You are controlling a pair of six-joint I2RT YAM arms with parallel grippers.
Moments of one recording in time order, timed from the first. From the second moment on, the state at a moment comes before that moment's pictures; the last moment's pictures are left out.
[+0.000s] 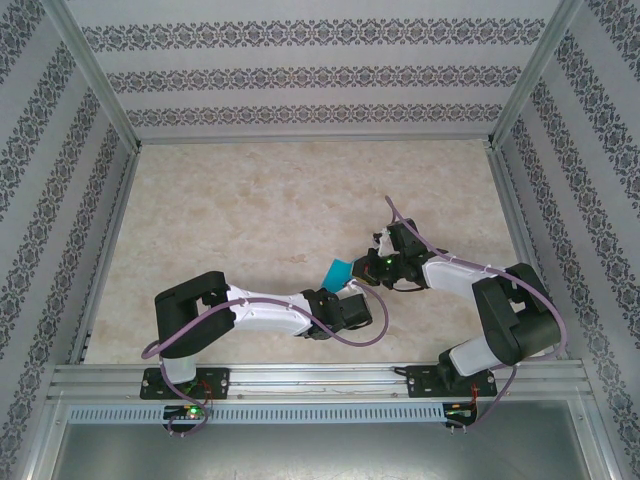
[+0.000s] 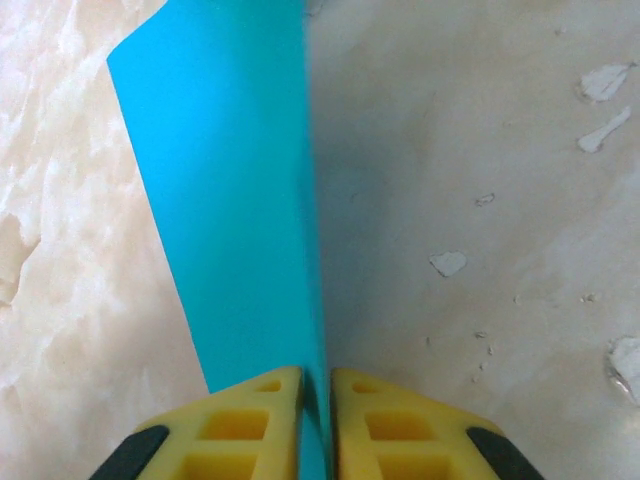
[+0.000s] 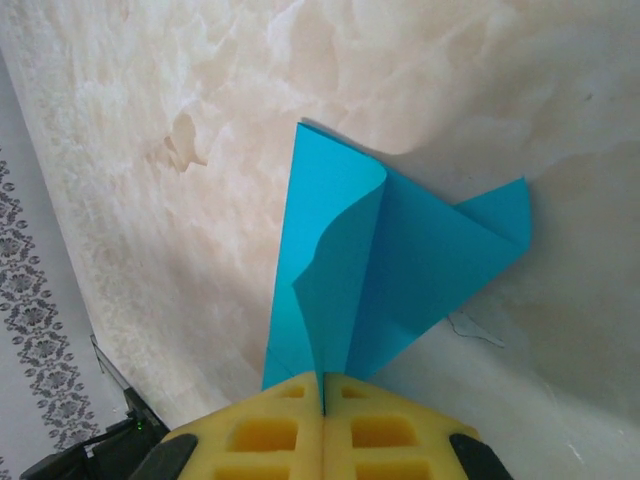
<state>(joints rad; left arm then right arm) -1.22 1.85 1.06 -0.46 -0.53 -0.24 0.37 1.49 0.61 -0.09 -0.64 0.83</state>
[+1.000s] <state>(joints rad) -0.93 1.81 1.00 -0.25 0.30 -0.42 0.17 0.97 0.41 -0.41 -0.53 0.62</state>
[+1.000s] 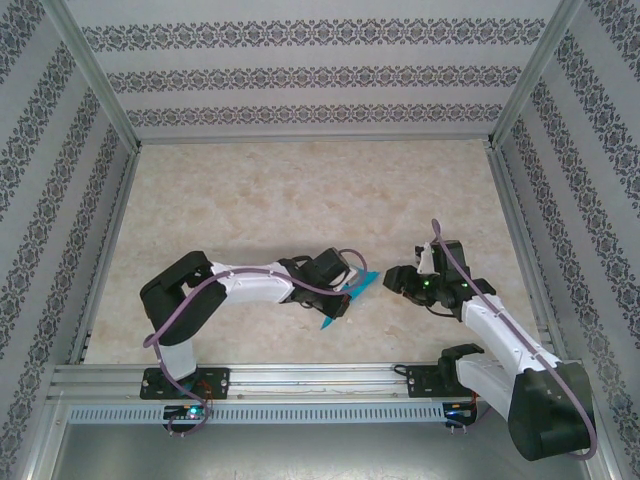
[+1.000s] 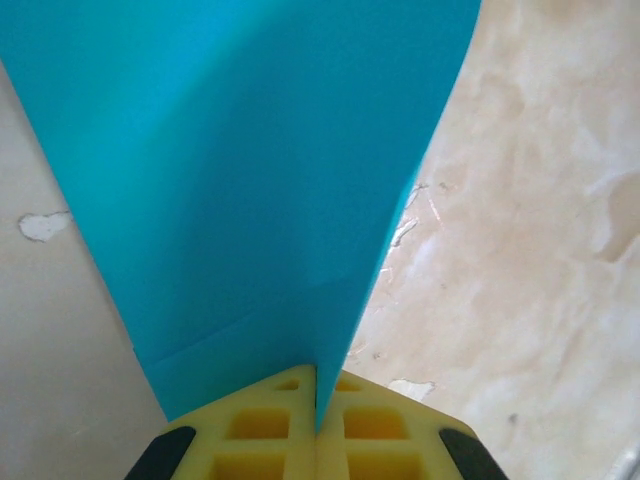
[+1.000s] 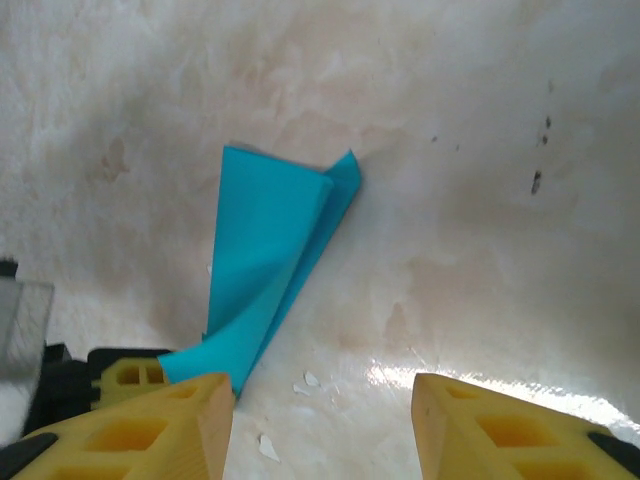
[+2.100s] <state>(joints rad) -0.81 1.85 0.78 0.31 0.64 -0.81 0.42 1.15 0.31 -0.01 -0.42 0.81</state>
